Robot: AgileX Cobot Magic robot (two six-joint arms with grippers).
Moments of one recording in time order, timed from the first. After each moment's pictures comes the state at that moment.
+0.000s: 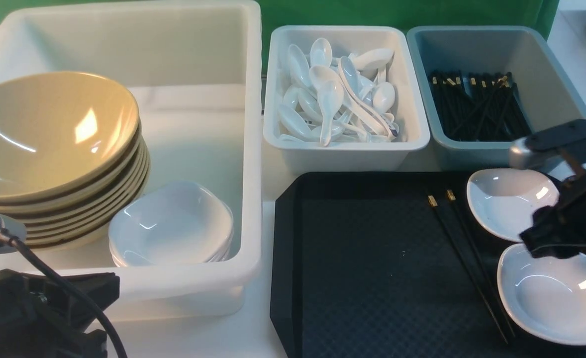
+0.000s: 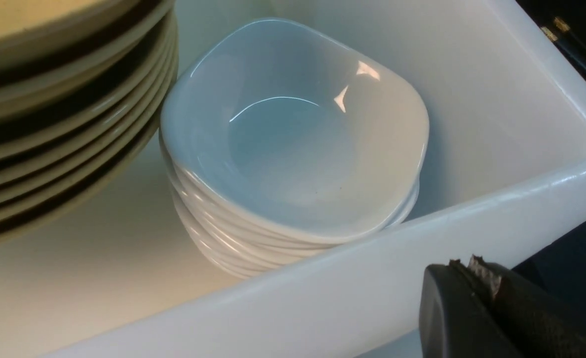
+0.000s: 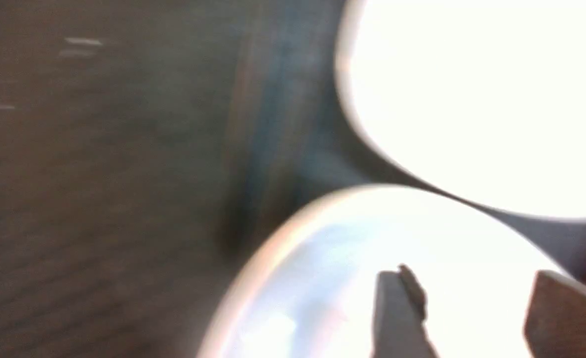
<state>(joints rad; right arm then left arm) 0.06 1.48 -0.89 0.02 0.75 -0.15 -0.05 0.61 -0.41 -0.66 0.64 0.57</state>
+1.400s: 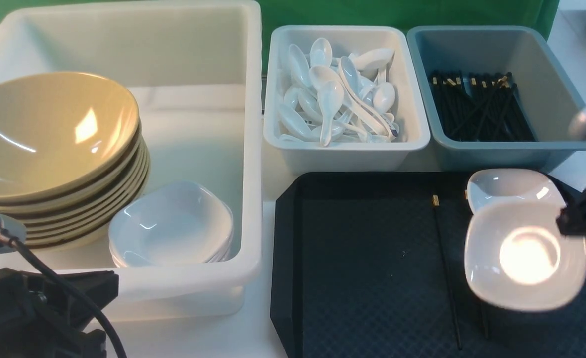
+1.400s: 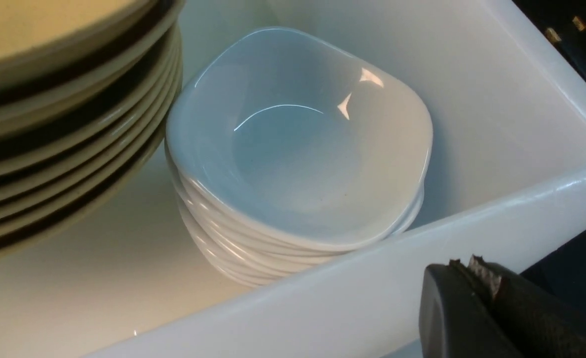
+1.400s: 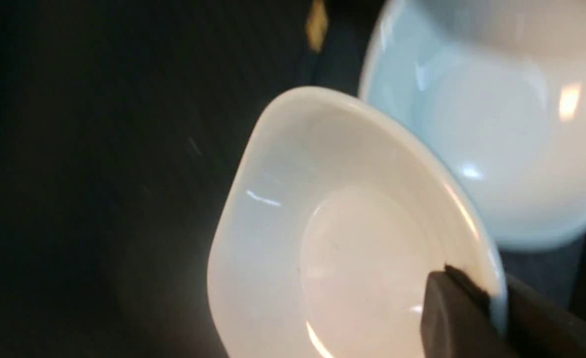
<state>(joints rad) -0.05 1.26 -0.94 0.43 0.82 -0.45 -0.05 0.61 -0.41 -0.66 0.63 0.59</state>
